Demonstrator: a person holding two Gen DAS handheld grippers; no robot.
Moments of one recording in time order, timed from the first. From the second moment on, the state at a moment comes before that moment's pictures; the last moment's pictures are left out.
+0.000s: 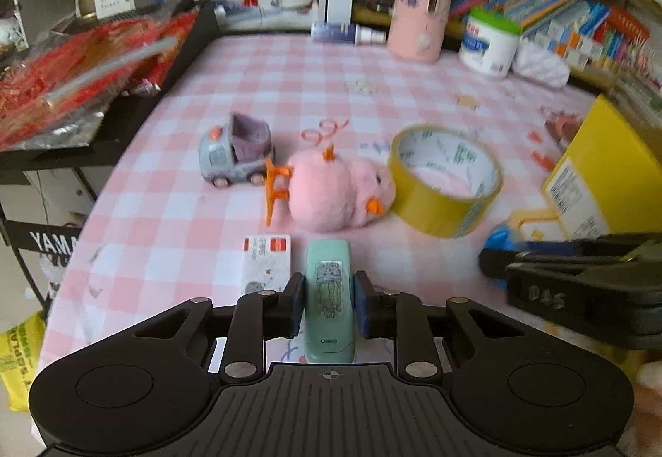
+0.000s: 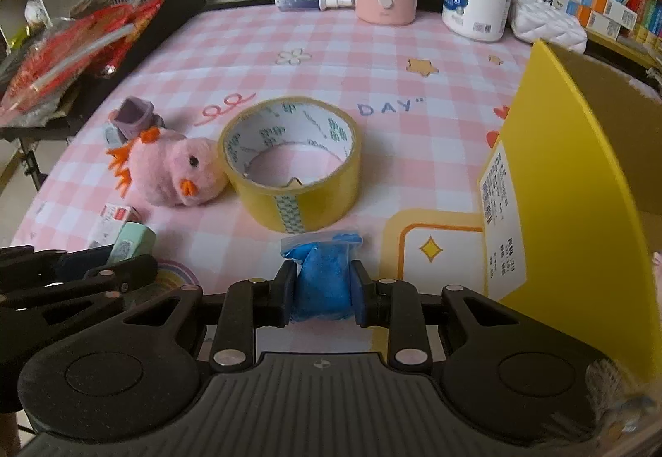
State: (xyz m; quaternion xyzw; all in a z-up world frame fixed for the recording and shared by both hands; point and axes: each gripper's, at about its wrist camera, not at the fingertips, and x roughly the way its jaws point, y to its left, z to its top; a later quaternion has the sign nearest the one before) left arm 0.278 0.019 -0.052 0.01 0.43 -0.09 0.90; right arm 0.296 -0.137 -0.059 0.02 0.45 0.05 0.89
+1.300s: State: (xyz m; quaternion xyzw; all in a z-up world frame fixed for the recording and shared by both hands) left arm 0.095 0.090 -0.018 -0.04 0.39 -0.10 0.91; right arm 0.126 -0.082 -0.020 0.02 0.41 0.08 0.91
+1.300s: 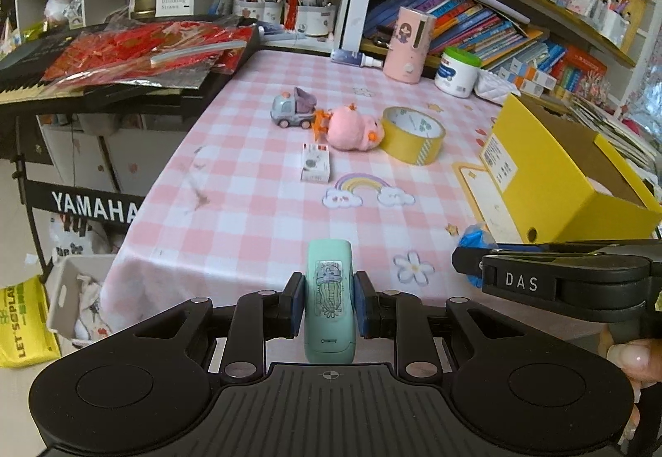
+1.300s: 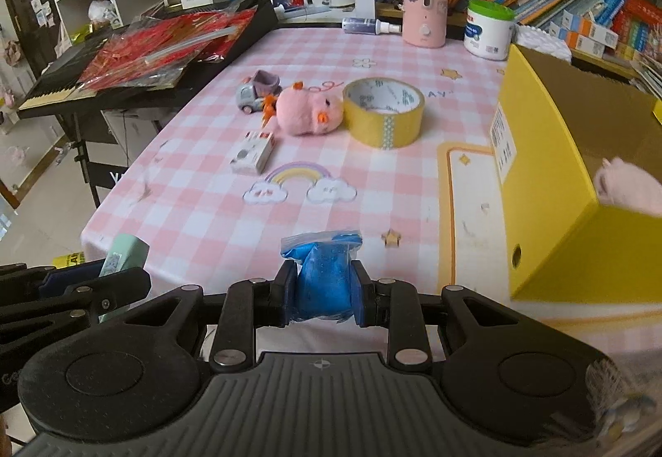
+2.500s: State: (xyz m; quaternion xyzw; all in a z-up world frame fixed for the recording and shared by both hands) left arm 0.005 0.066 -0.021 0.01 0.40 -0.19 0.90; right arm -0.002 -0.107 -0.027 0.08 0.41 0.00 0.91
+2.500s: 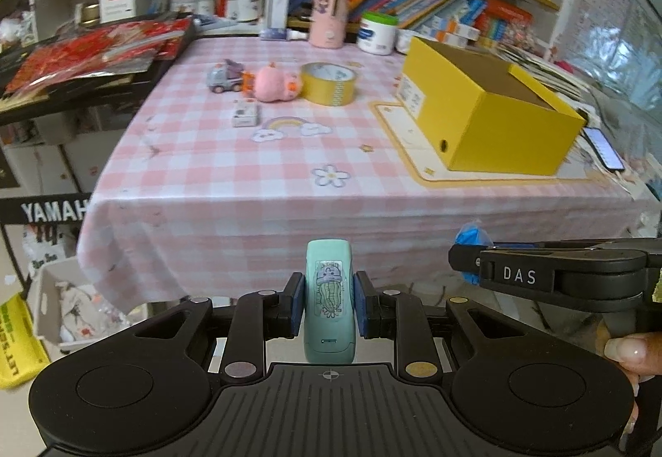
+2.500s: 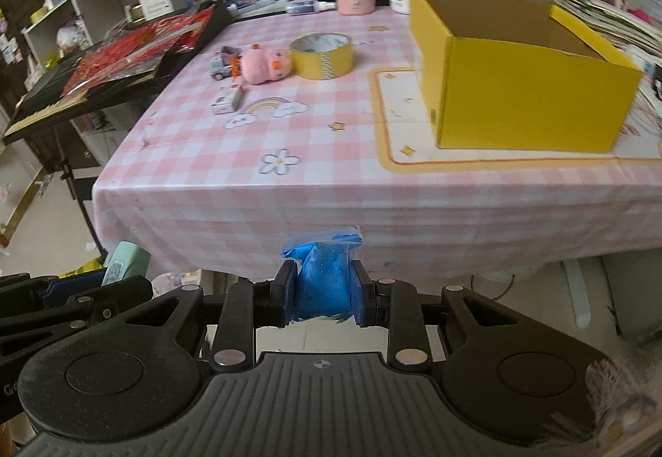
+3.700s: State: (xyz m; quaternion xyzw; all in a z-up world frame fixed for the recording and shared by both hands) left arm 0.031 -0.053 -0.024 0.05 0.40 -0.29 0.87; right arm -0.017 -0.223 -0.029 0.13 0.41 -0.11 0.89
